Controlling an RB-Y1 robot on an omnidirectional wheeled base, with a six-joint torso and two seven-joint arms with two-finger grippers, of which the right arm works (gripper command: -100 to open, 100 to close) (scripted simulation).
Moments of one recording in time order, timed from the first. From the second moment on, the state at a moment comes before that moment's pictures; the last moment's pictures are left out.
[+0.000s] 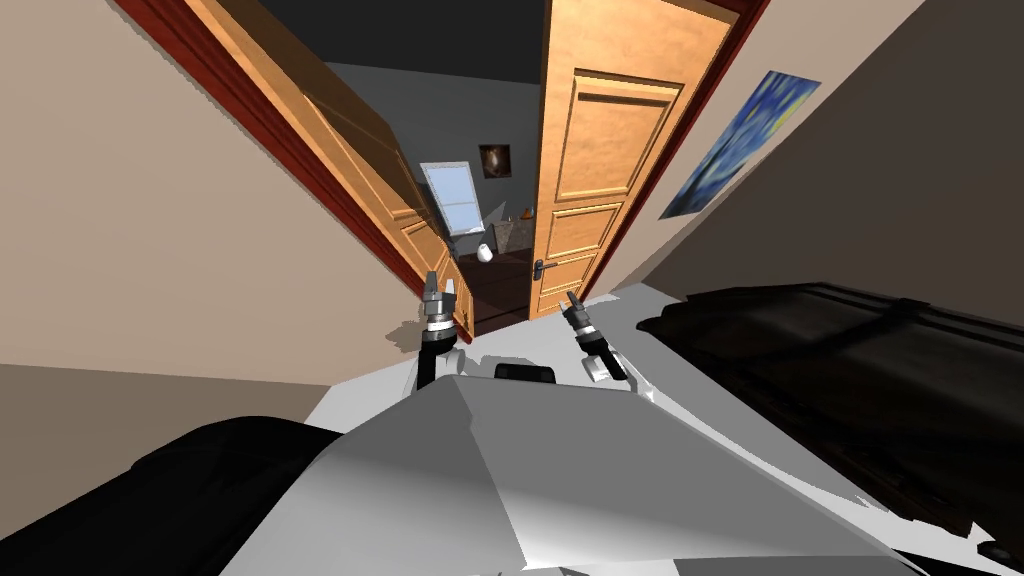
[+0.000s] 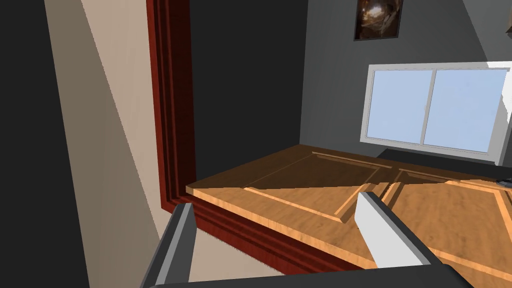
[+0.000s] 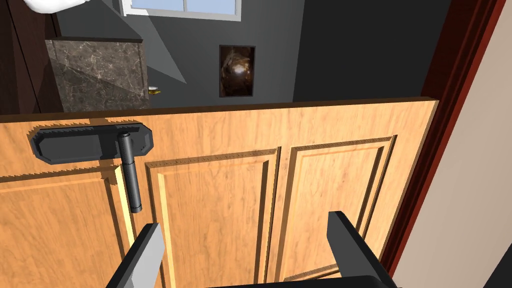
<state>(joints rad) 0.28 -0.37 0.23 -1.78 -0.01 -0.45 -0.22</state>
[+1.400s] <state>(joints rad) 0.16 -0.52 0.31 -1.48 -0.06 -0.48 -0.38</state>
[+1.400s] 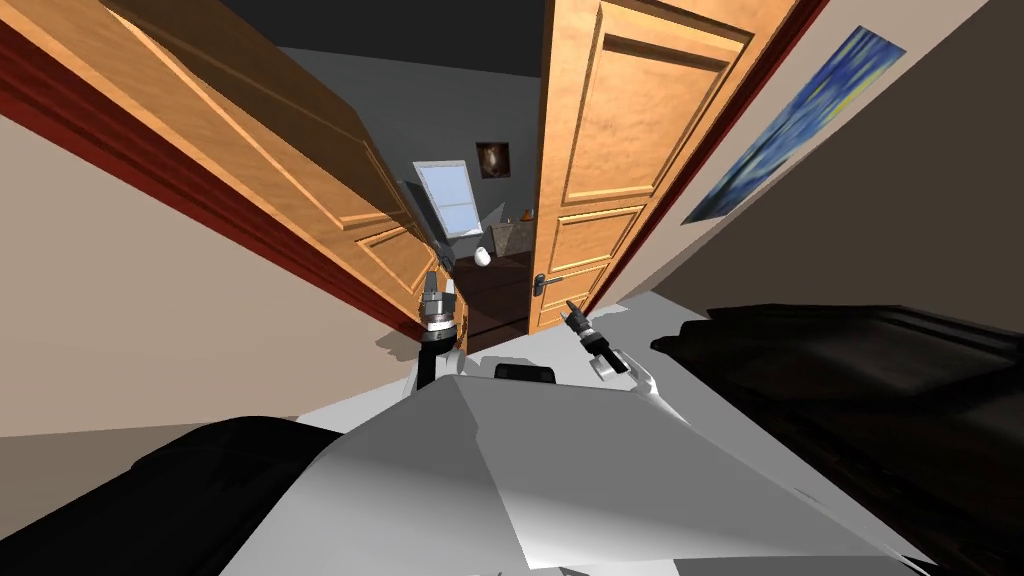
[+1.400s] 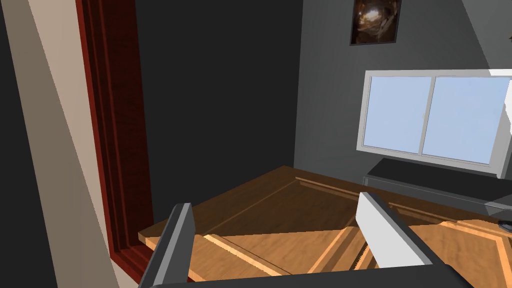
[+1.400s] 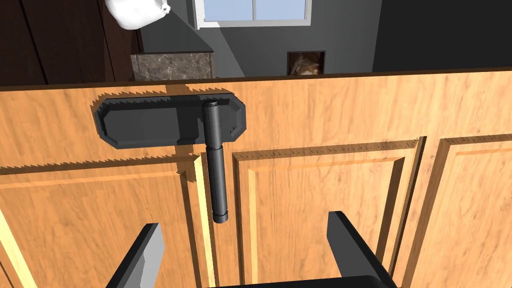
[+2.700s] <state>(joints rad) 0.07 -0.54 0.31 -1.35 -0.08 -0.46 -0.41</state>
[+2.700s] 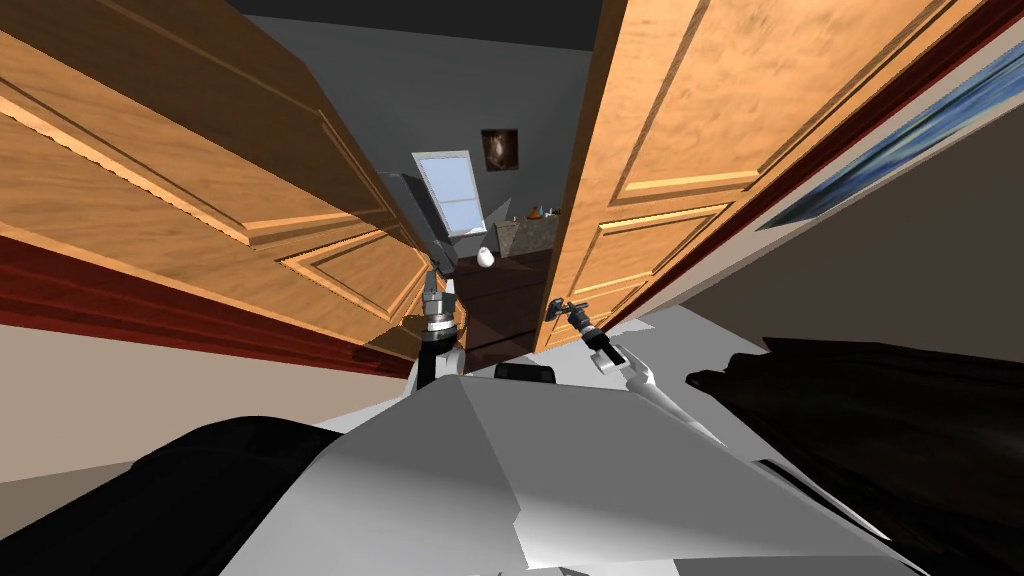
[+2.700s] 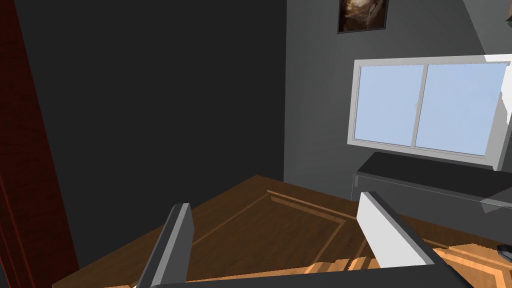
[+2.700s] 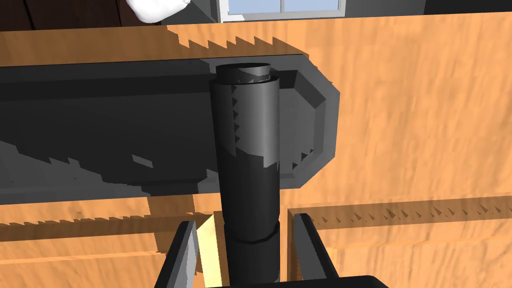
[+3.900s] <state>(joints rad) 0.02 -0.49 0.25 -1.26 -0.08 -0.44 -0.38</state>
